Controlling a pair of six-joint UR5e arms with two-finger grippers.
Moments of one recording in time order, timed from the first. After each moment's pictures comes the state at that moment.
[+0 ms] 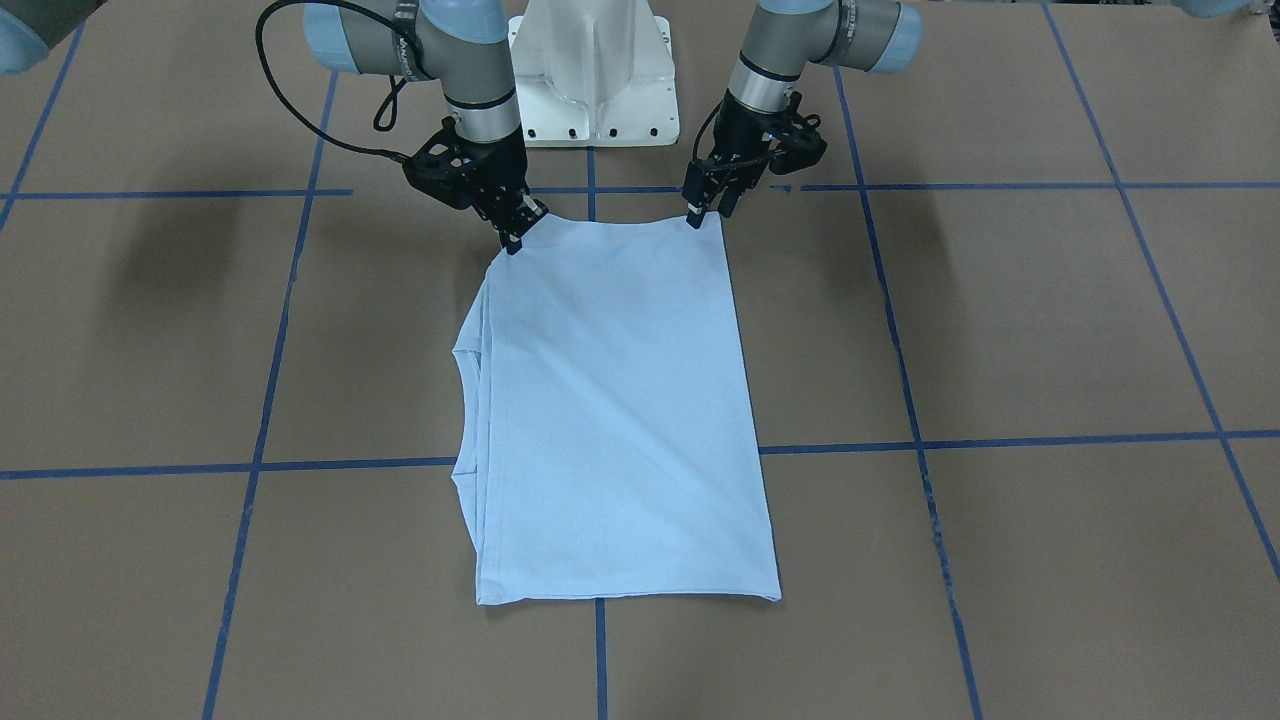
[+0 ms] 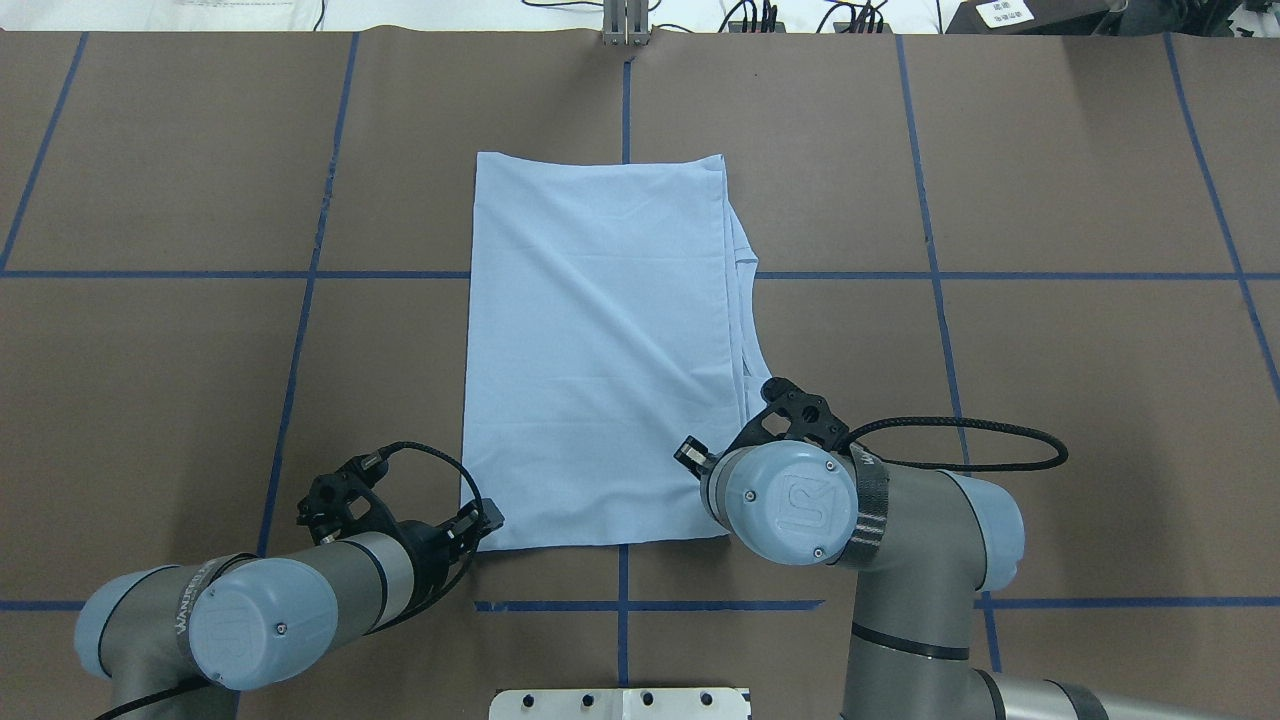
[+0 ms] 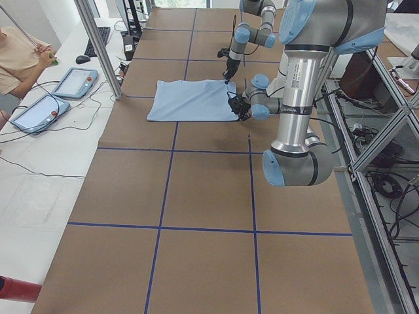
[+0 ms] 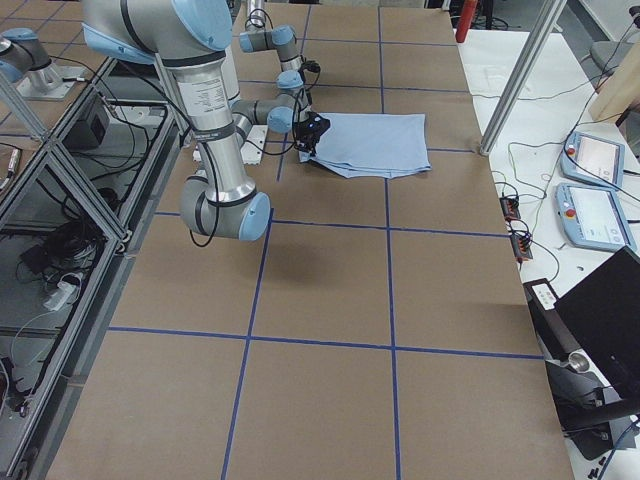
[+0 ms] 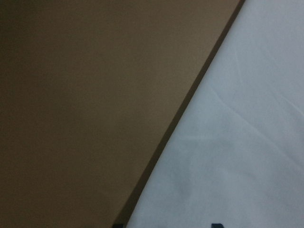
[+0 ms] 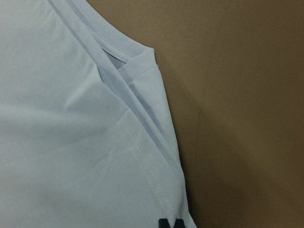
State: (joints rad) left arm -0.16 -1.79 -1.93 -2.05 -1.40 -2.07; right arm 0.27 -1.10 1.88 -1.52 1.54 2.06
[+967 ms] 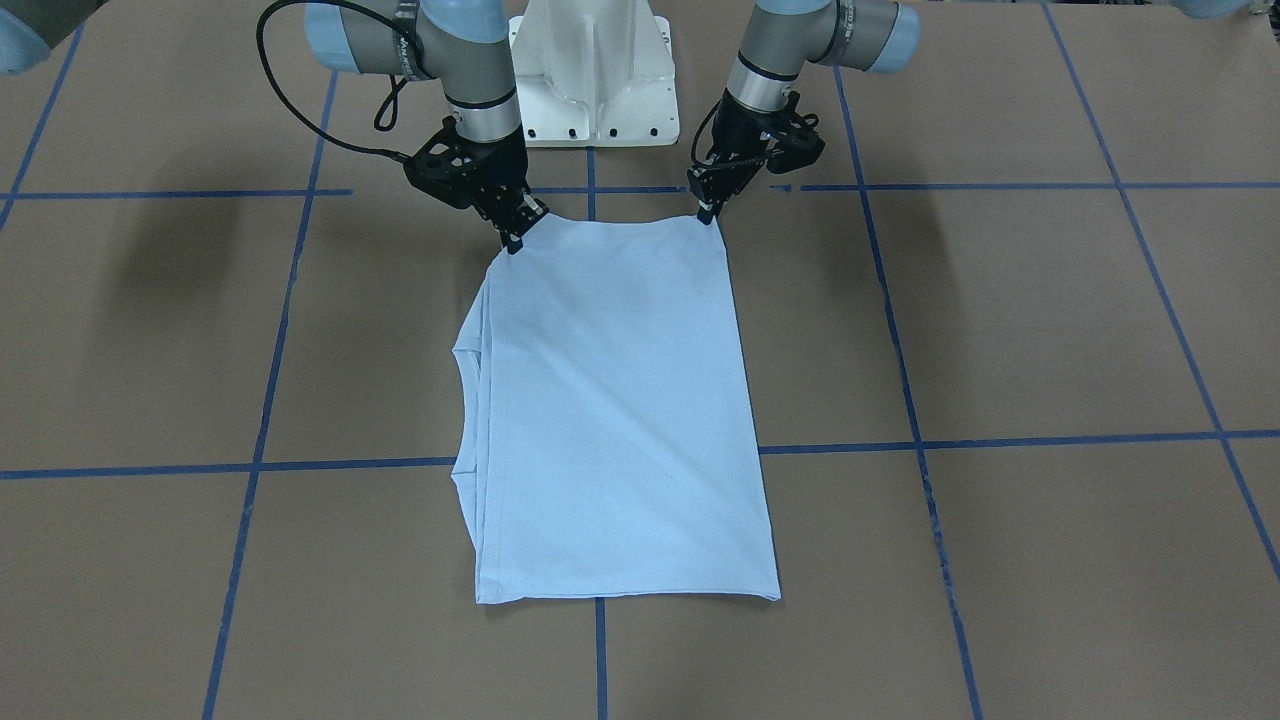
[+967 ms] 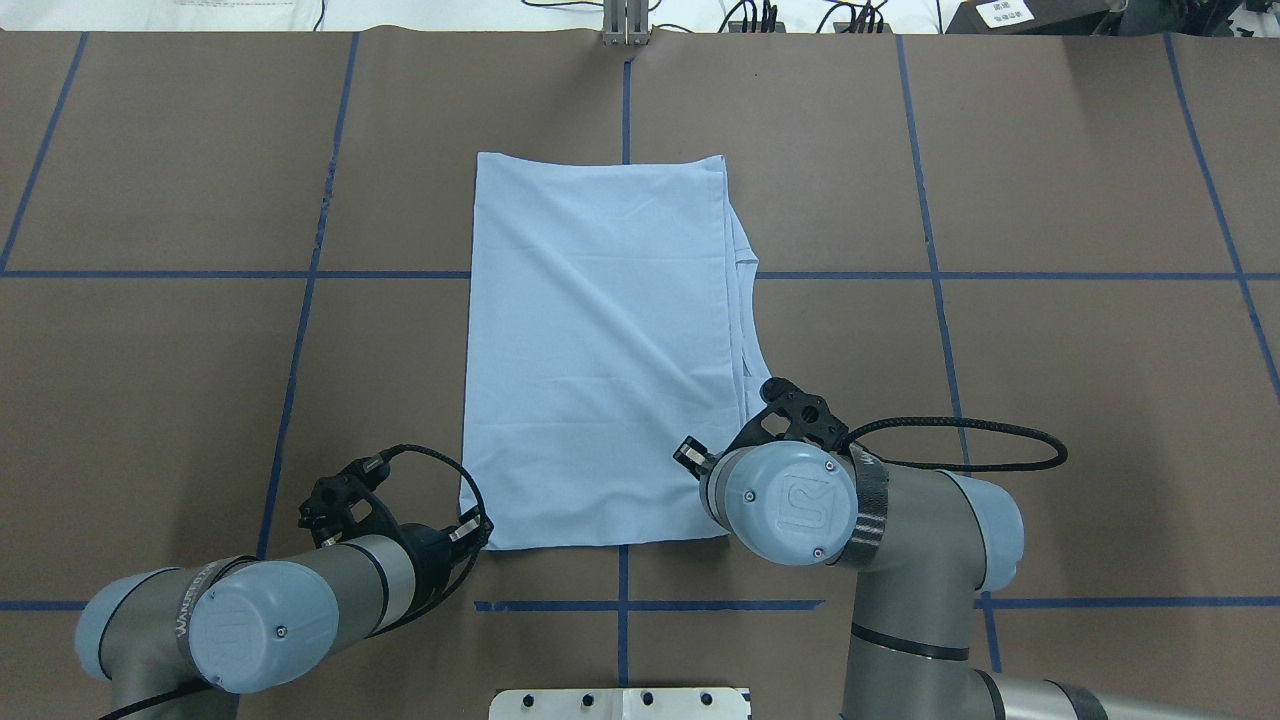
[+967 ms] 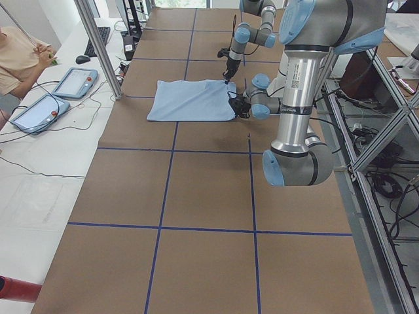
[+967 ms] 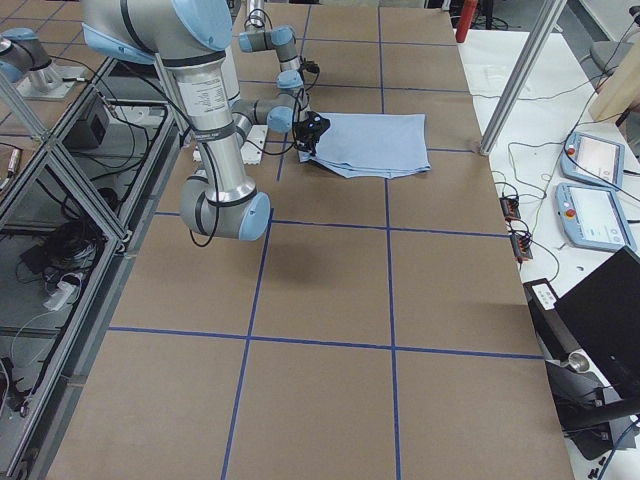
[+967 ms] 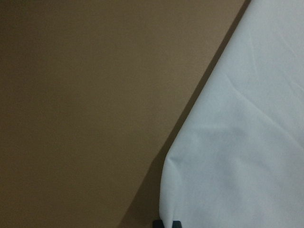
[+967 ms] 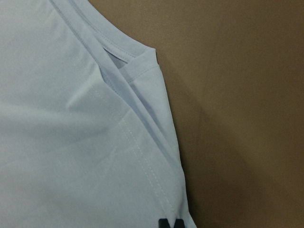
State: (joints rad) left arm -0.16 -1.79 -1.95 -2.05 -1.41 -2.07; right arm 0.27 -1.10 1.88 -1.52 1.54 2.06
